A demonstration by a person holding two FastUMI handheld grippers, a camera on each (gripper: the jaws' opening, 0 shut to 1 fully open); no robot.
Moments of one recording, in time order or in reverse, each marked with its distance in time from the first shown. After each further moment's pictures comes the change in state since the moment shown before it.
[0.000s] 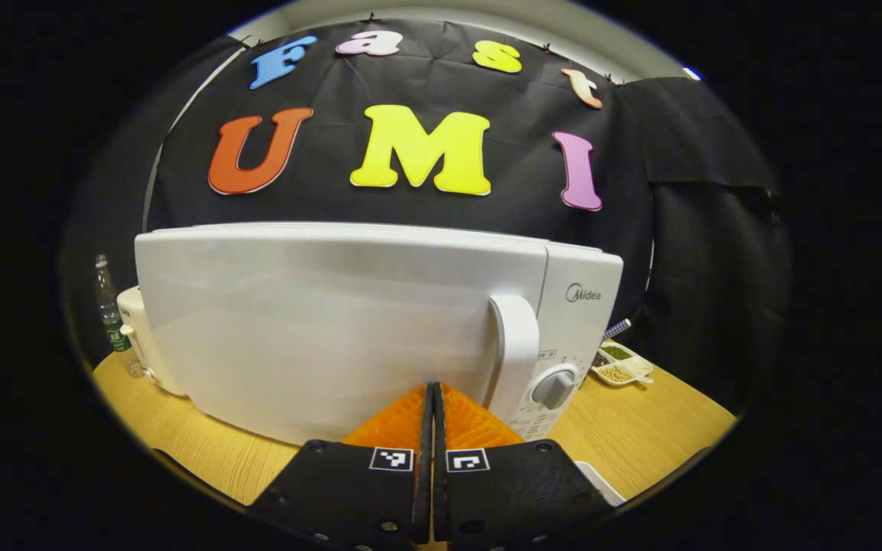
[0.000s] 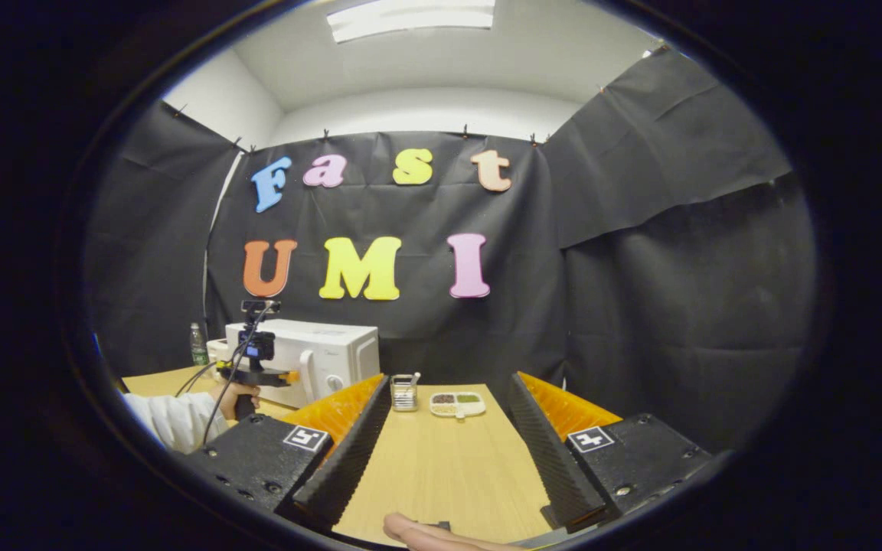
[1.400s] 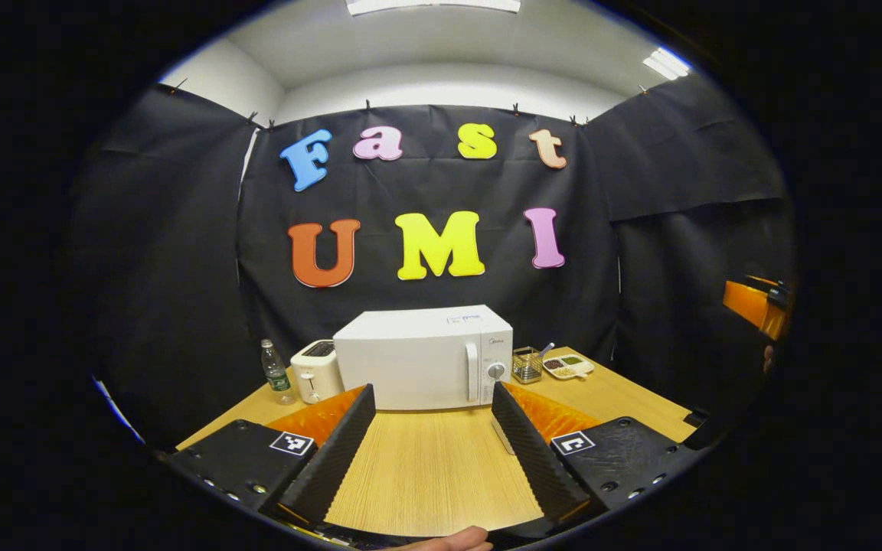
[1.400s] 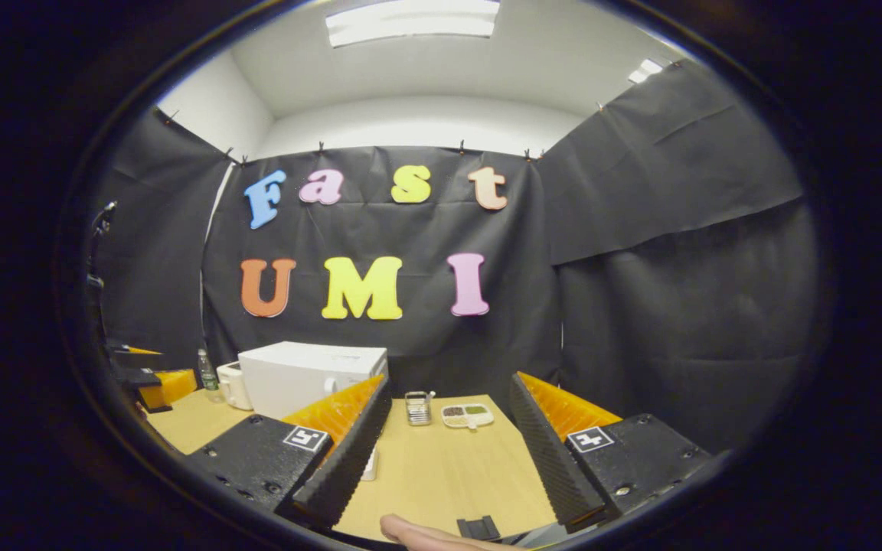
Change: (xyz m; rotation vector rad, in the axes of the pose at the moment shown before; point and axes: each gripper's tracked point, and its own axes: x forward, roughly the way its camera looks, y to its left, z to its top) left arm -0.386 -0.026 0.114 0.152 -0.182 0.145; right arm -0.039 0.072 0.072 0.026 -0.024 -0.038
